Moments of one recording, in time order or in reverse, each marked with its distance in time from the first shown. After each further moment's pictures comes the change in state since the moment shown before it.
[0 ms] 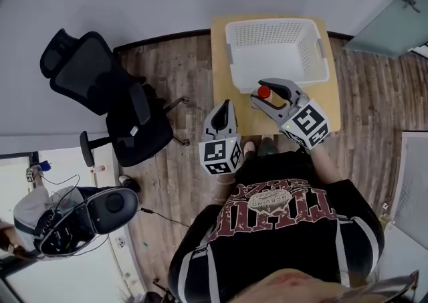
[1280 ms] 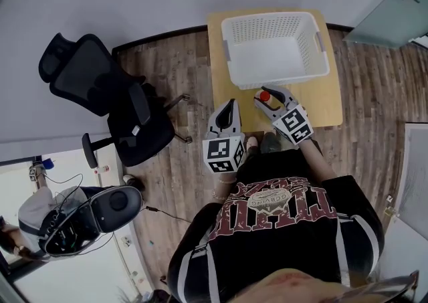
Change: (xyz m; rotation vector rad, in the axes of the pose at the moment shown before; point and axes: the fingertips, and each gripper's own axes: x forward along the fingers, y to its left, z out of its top) left arm 0.006 -0.031 -0.017 0.029 0.057 -0.052; right arm 0.011 -0.015 -0.126 0.044 0.099 -0.130
